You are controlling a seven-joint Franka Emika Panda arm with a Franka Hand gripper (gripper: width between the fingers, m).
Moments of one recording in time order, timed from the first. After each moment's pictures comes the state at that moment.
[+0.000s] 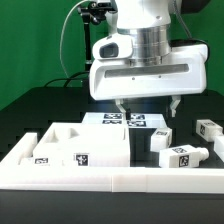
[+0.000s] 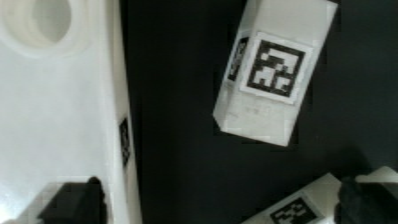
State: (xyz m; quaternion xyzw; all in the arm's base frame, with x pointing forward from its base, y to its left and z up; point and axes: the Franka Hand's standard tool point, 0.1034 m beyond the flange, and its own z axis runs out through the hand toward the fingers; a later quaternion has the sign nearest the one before) arm 0.532 0.007 0.066 -1.00 0.06 0.05 0.05
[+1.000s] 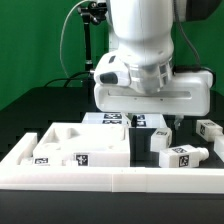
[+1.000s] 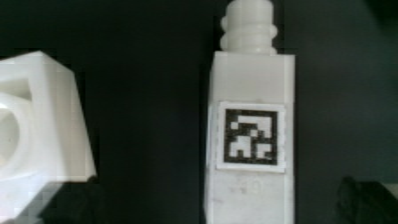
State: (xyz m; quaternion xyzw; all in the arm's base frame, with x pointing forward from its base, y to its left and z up) arm 0.519 0.020 0.042 -0.96 0.14 0.23 0.06
